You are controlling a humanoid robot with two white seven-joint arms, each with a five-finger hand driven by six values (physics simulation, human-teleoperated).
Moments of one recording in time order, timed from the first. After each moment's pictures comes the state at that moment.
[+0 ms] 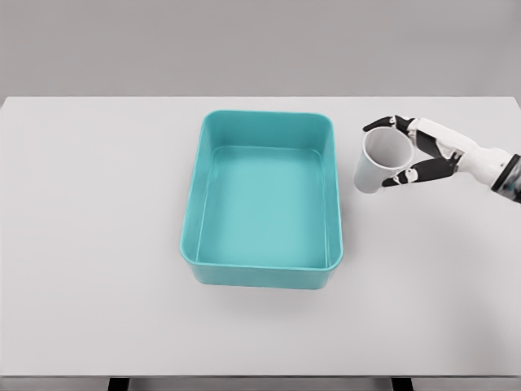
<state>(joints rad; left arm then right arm) 0.03 0.00 -0.11 -0.11 0.25 -0.04 -0.45 -0.52 -0.79 0.54 -1.32 -0.53 -0.30 0.61</state>
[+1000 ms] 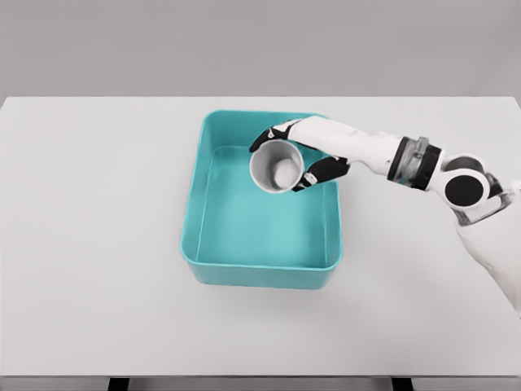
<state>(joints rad) 0.03 0.00 -0.11 -0.11 0.25 -0.04 -0.45 -0.57 -0.48 0.51 -1.62 0.19 -0.28 0.61</state>
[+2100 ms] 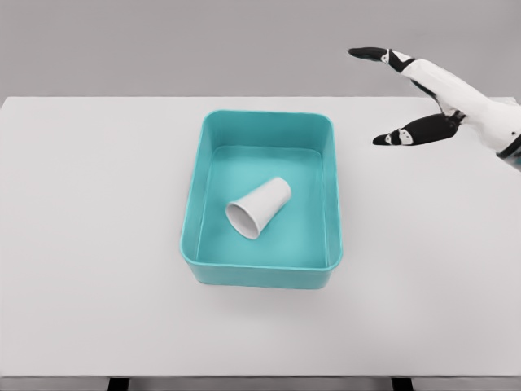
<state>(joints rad) 0.03 0.00 -0.11 -0.11 0.25 -0.04 -0.45 -0.40 -0.61 0.09 -1.73 -0.12 -0.22 0.61</state>
